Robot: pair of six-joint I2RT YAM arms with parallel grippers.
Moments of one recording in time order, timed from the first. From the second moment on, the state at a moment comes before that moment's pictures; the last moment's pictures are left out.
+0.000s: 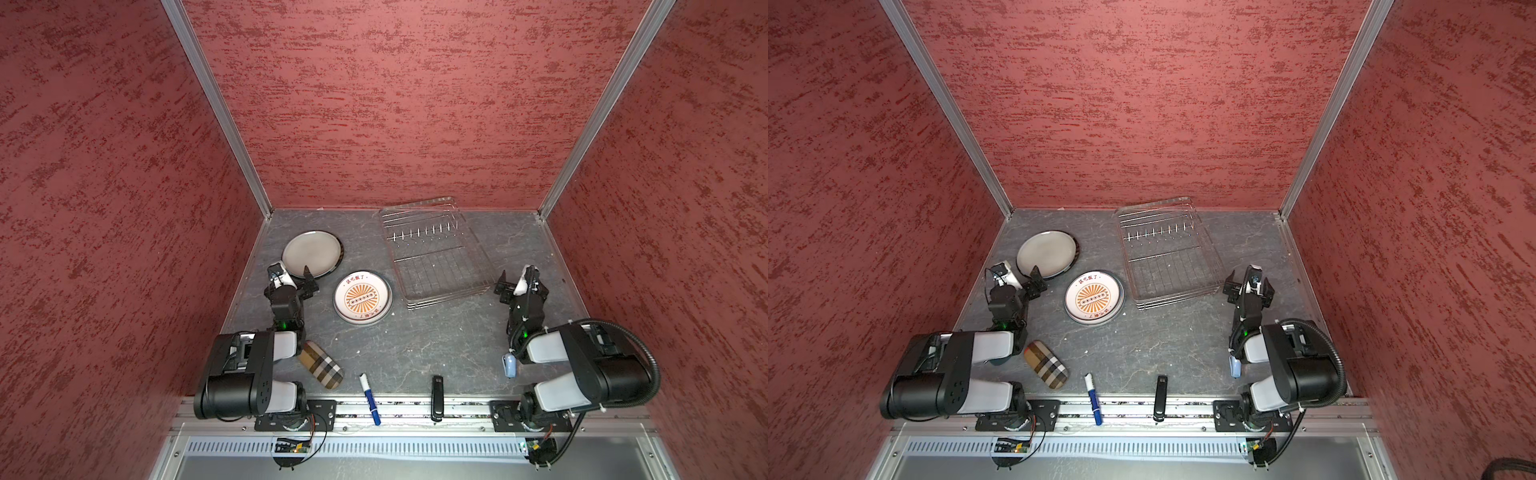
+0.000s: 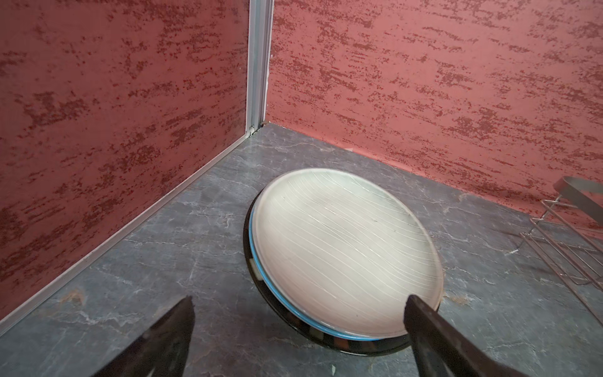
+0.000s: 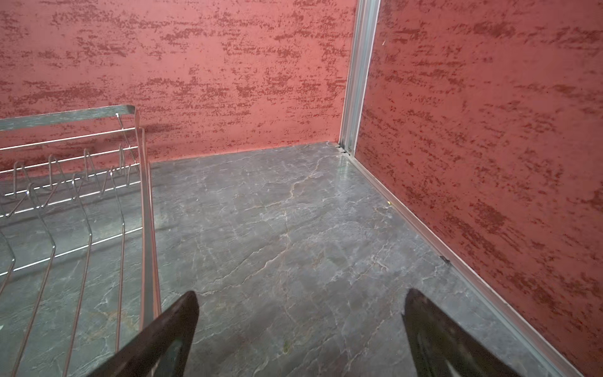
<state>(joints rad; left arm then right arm) 0.07 1.40 0.25 0.94 -0.22 -0.24 0.09 1.48 0.18 1.20 0.41 0.05</state>
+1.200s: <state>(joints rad) 0.01 1.53 0.36 0.93 -0.13 -0.13 0.03 1.56 0.23 1.23 0.32 0.07</state>
